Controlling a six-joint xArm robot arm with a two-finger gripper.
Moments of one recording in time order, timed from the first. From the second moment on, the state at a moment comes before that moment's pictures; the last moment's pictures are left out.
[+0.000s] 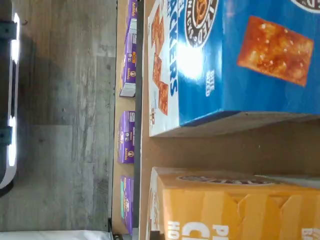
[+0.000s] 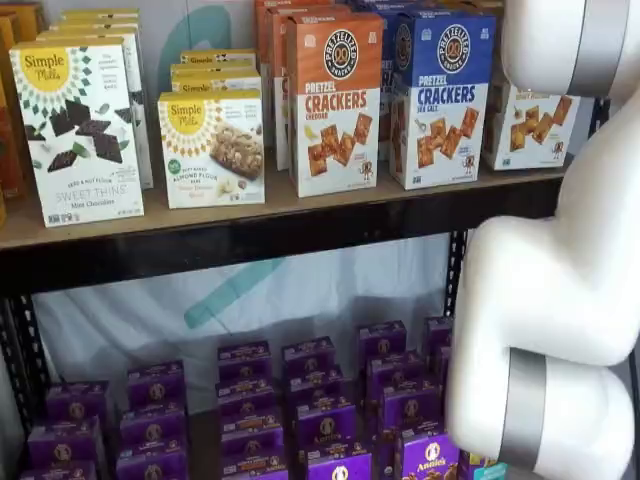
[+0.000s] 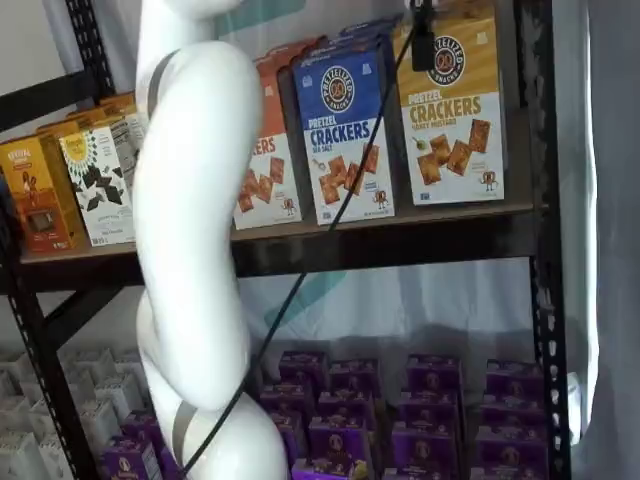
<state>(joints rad) -0.63 -0.01 -1.99 0.24 1.87 -2.11</state>
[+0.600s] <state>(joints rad) -0.70 -0.14 -1.88 0.25 1.89 -2.16</state>
